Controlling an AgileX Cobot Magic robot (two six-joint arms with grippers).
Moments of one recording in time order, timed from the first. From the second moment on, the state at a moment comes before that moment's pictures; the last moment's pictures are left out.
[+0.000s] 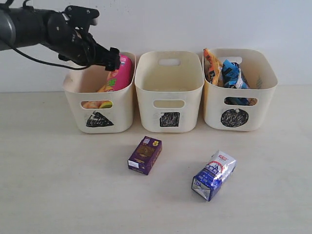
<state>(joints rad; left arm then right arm) -0.29 2.15 -1.83 0.02 0.45 0.08 -0.04 0.00 0.00 -0.01 0.34 -0.02</state>
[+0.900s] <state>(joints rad) -0.30 1.90 -1.71 -0.38 1.14 0.70 -0.04 0.00 0.00 -0.01 0.34 -0.02</state>
